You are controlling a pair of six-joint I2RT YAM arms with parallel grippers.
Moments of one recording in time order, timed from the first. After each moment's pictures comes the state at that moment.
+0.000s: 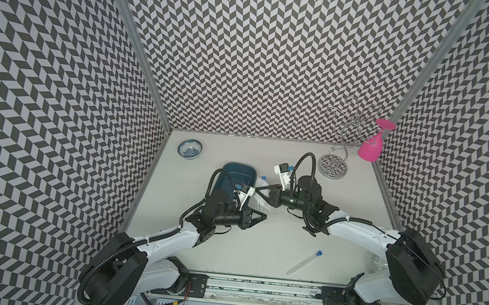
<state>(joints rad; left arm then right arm) -0.61 1.18 0.43 0.43 0.68 -0.68 0.74 1.48 0.78 0.42 -0.49 0.67</state>
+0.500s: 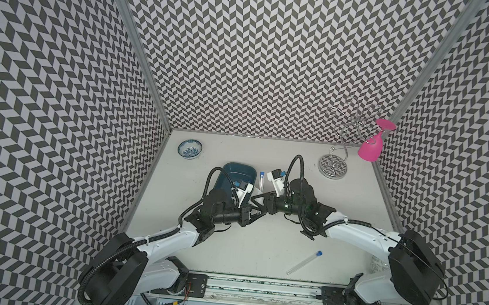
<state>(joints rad) -0.60 1.17 0.42 0.50 0.68 -0.67 0.78 1.48 0.88 0.20 -0.41 0.61</state>
